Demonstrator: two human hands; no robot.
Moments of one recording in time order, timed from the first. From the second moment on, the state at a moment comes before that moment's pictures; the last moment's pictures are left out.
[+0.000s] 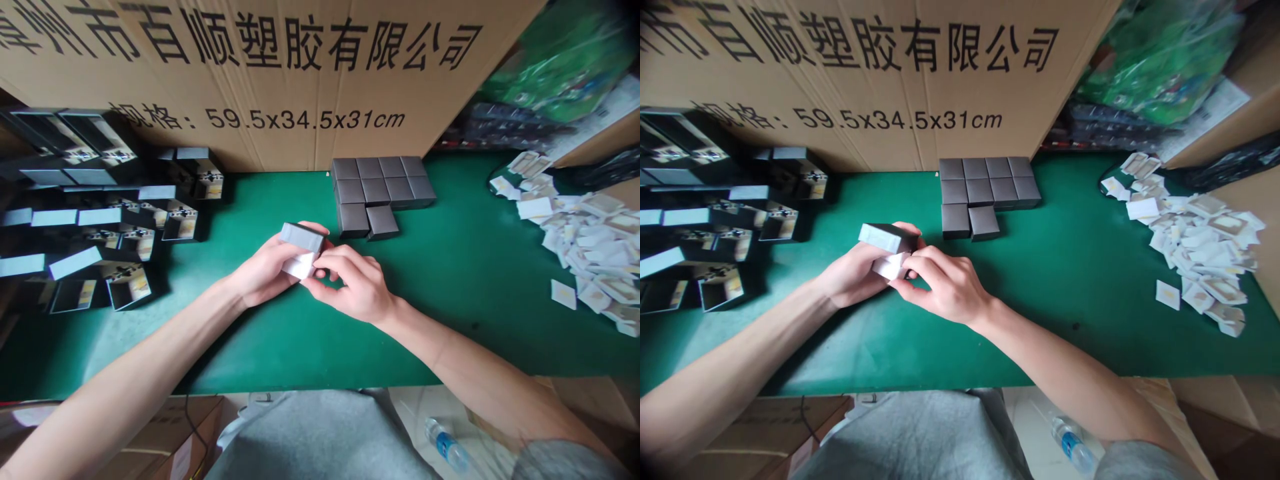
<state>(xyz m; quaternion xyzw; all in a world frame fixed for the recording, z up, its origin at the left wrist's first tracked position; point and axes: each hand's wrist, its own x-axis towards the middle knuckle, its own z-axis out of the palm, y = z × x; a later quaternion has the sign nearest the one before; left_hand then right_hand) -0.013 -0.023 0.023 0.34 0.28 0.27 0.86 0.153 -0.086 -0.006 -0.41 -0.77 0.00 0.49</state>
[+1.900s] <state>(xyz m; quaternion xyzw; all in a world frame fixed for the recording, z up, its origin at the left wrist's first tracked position) -0.017 -0.025 0.012 0.54 0.30 0.31 0.72 0.159 -0.073 -0.008 -0.50 -0.48 0.46 0.55</state>
